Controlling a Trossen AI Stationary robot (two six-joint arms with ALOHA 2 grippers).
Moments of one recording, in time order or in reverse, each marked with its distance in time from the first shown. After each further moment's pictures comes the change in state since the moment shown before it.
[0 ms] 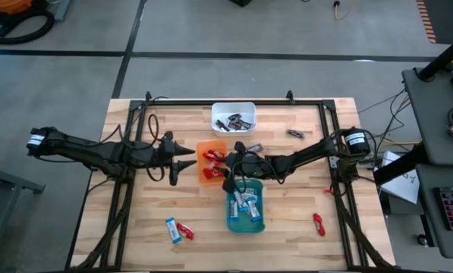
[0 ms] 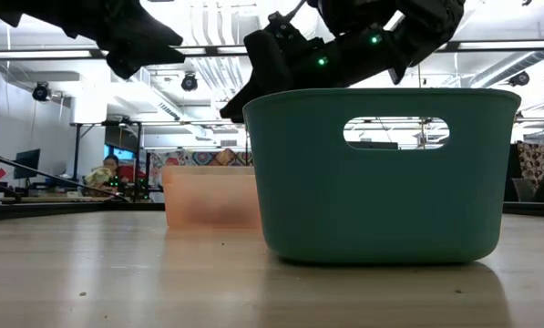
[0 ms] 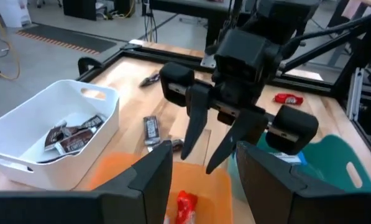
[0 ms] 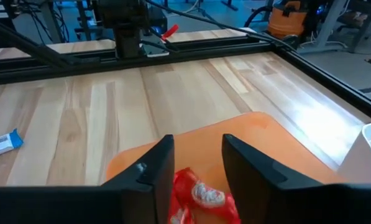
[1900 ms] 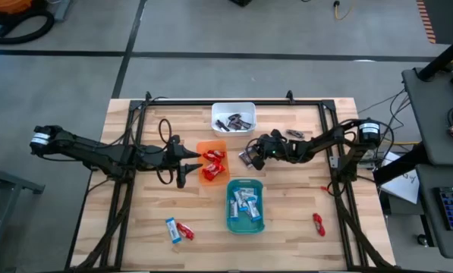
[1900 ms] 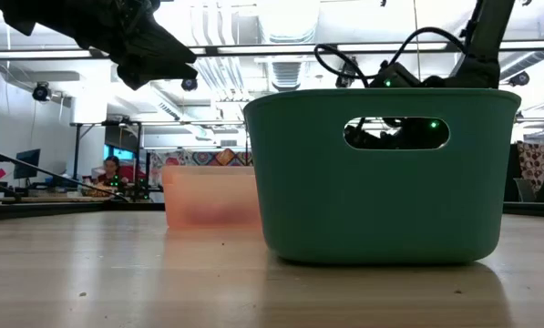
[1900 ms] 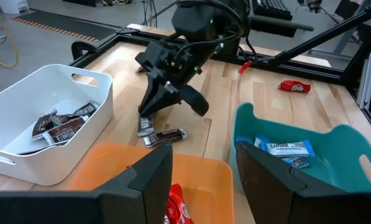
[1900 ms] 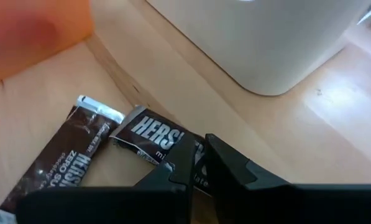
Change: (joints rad) left arm 0.000 0.136 0.000 0.076 0.003 -0.019; right arm -0.312 -0.122 -0.474 -0.046 -0.045 0.135
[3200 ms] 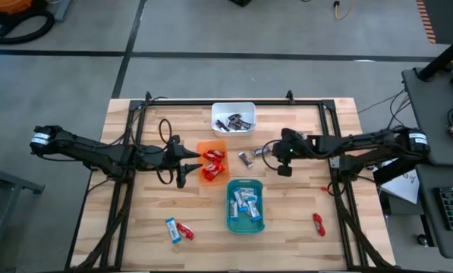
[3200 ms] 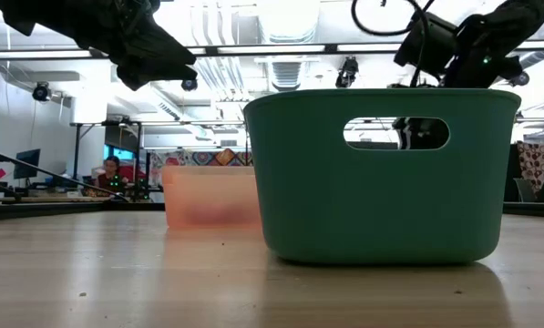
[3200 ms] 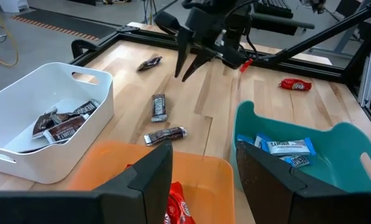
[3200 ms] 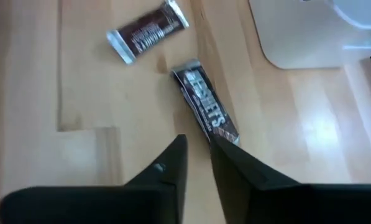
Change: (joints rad) left arm 0.000 0.000 0.000 -0.006 0.000 0.000; right arm 0.039 -0.531 -0.003 -0.708 -0.148 -0.433
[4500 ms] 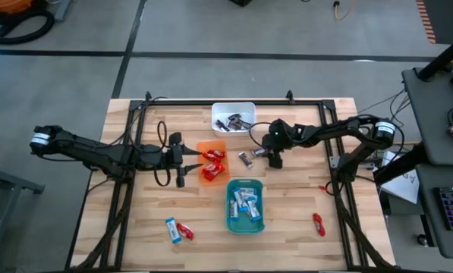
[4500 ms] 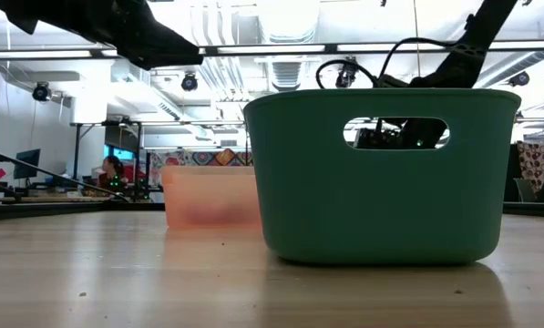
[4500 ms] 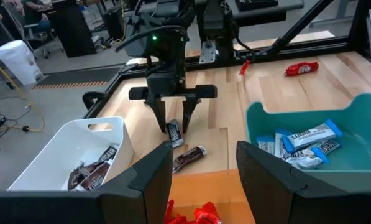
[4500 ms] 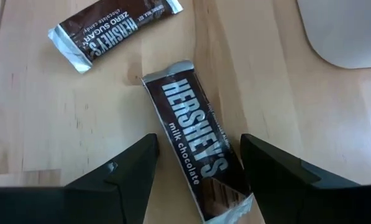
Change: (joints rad) left arm 0.000 0.000 0.000 0.072 -0.001 0.338; right arm -0.260 0.388 0.066 0.253 -0.350 -0.145
